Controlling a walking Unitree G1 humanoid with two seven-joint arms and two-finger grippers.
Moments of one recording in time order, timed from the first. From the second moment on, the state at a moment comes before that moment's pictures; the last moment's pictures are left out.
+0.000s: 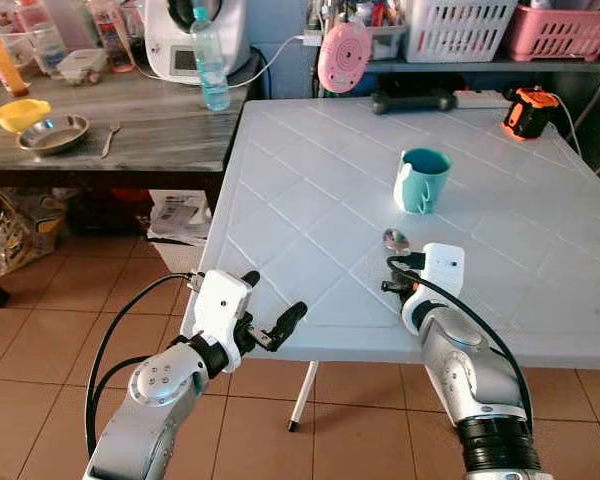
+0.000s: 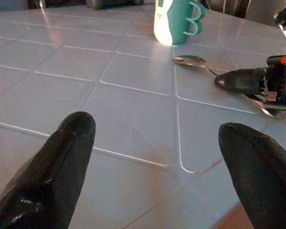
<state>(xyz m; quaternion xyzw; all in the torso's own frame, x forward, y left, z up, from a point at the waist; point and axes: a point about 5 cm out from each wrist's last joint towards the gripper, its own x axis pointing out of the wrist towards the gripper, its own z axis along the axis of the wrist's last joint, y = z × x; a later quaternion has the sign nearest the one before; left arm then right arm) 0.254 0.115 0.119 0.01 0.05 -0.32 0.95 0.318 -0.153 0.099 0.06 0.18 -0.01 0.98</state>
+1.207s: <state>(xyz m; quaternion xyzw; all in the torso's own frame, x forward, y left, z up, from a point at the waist) 0.256 0.116 0.111 0.00 0.06 -0.32 0.95 0.311 -0.161 0.092 -0.37 0.12 0.05 0.92</state>
